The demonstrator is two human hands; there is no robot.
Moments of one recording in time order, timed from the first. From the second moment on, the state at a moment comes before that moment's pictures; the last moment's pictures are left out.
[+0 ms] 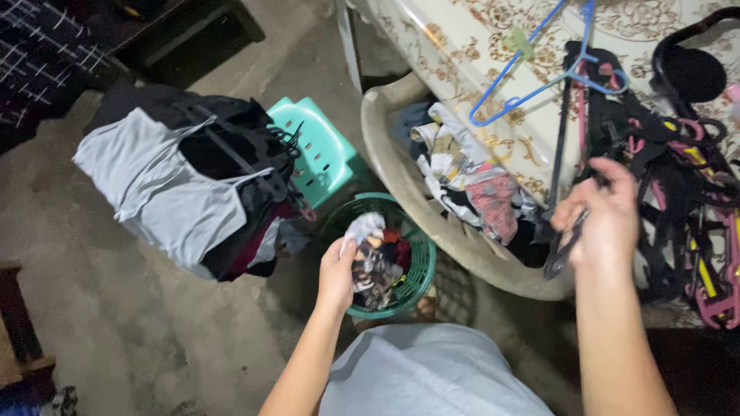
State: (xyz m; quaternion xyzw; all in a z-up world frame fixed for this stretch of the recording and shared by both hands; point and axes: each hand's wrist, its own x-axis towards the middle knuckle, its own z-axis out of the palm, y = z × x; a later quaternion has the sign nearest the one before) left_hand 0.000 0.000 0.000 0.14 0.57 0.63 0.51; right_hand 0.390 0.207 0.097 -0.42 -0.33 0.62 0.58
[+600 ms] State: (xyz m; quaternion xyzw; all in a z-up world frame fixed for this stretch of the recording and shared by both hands) left_hand -0.012 -0.049 0.126 0.44 0.63 0.63 0.16; right_hand 0.113 0.045 0.134 -0.50 -0.63 0.50 0.33
